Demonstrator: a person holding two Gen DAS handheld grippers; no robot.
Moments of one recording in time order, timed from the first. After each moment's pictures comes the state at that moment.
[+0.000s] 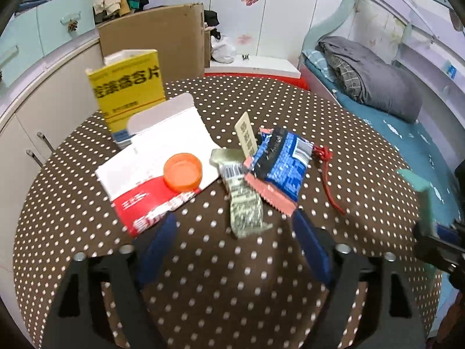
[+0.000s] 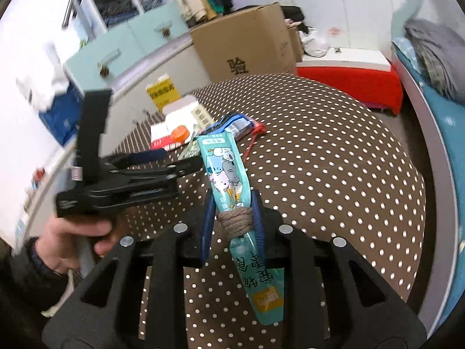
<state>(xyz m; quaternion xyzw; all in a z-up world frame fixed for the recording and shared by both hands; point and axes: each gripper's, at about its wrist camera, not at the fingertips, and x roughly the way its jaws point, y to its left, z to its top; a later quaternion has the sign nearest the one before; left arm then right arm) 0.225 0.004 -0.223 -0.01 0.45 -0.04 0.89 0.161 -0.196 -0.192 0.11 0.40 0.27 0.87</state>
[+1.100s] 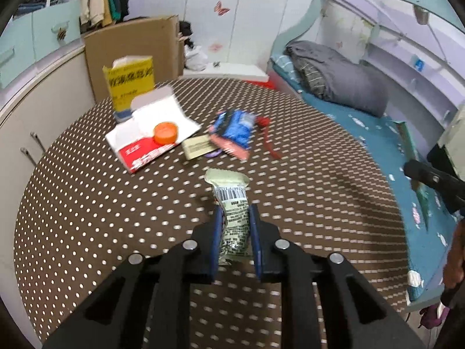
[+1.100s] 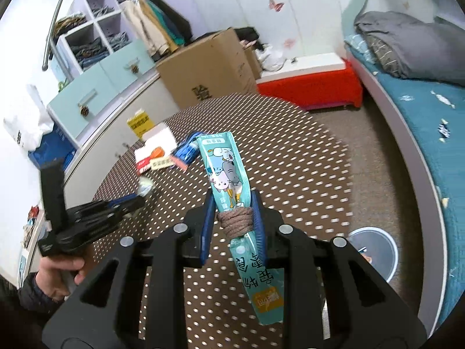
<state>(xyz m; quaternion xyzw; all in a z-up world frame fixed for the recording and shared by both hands) 0.125 0.001 -0.193 -0.01 0.41 -0.13 0.90 0.095 -0.268 -0.161 0.14 0.36 0.17 0.91</state>
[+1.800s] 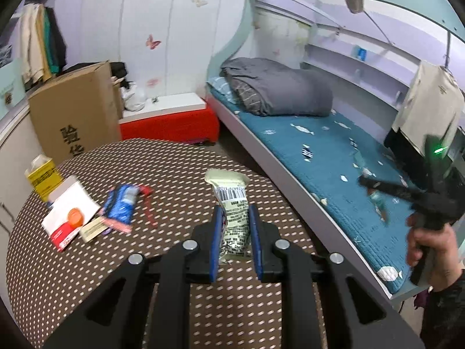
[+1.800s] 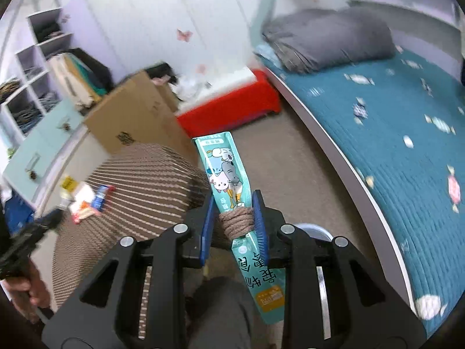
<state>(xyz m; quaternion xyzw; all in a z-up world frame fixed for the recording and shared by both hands) 0.128 -0.133 -0.128 0.04 0.35 -0.25 0.90 0.084 -0.431 -0.195 0.22 0.37 -0.01 0.90</state>
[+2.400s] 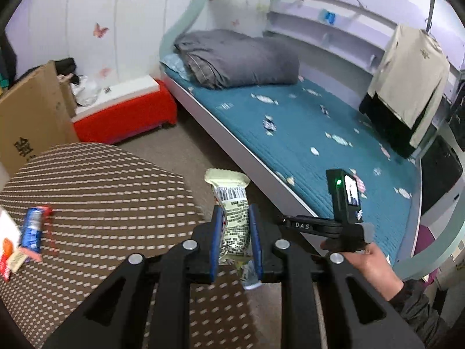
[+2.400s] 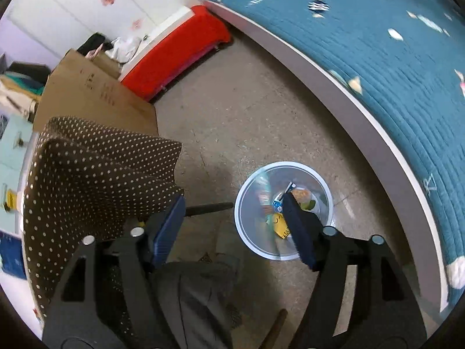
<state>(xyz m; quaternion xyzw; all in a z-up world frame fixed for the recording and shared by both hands) 0.150 -0.263 -0.172 0.08 0.41 -0.32 0.85 0.122 -0.497 -0.351 0.32 0.47 -0.06 0.82</state>
